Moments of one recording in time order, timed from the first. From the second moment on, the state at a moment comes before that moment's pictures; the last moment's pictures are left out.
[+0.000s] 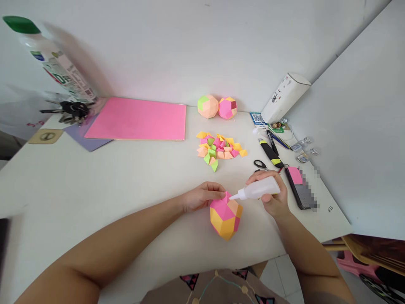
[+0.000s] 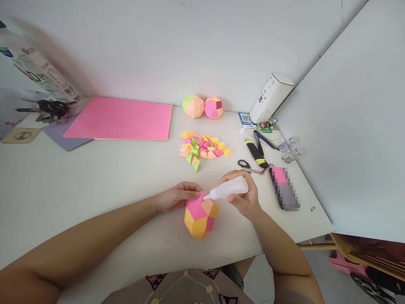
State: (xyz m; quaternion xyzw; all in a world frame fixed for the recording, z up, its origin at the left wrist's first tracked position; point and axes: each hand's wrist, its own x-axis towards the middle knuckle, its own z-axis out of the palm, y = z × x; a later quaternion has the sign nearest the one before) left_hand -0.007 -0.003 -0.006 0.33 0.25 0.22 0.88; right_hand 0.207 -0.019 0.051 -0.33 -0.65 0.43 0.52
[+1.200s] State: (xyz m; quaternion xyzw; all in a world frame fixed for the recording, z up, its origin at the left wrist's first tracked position) left_hand -0.005 -0.006 0.000 0.35 0.28 0.21 0.87; right_hand 0.205 -0.028 0.050 -0.34 -0.71 0.36 0.50
